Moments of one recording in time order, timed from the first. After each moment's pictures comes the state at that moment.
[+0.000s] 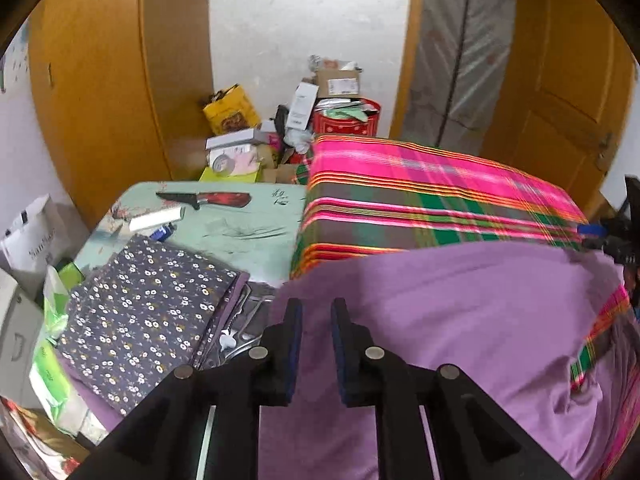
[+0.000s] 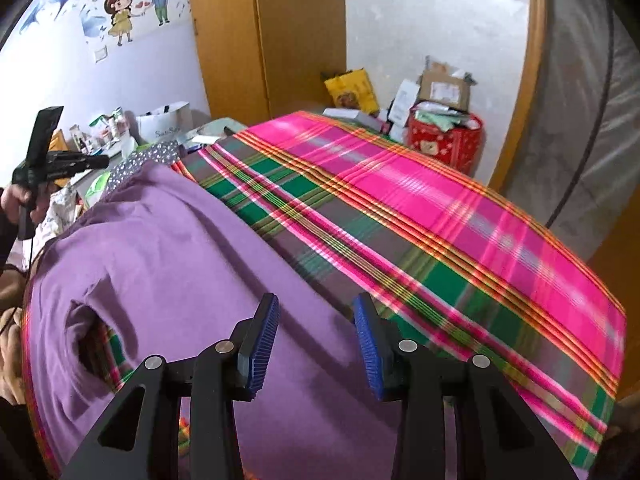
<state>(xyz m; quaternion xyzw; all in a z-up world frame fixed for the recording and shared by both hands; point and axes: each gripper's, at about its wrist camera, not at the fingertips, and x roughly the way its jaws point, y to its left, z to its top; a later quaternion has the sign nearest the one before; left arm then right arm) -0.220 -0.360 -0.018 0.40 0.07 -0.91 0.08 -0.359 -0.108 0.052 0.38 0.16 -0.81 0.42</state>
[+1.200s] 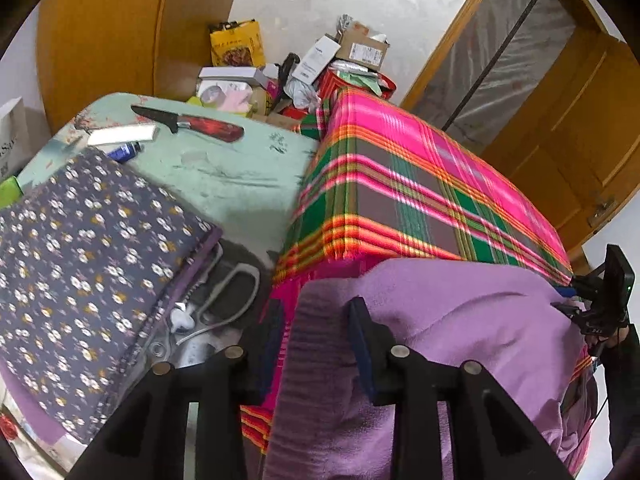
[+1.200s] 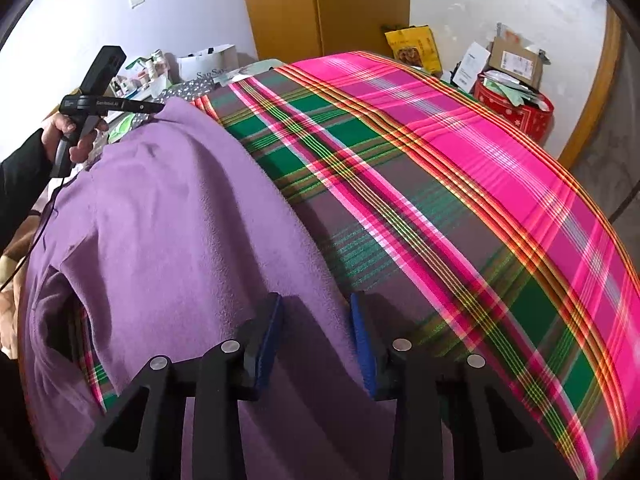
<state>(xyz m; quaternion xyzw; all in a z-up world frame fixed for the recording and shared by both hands) -0.258 -0.414 -0.089 0.44 0.22 -0.87 0.04 -0.380 -0.165 -0.001 0.42 0.23 -0.73 0.48</state>
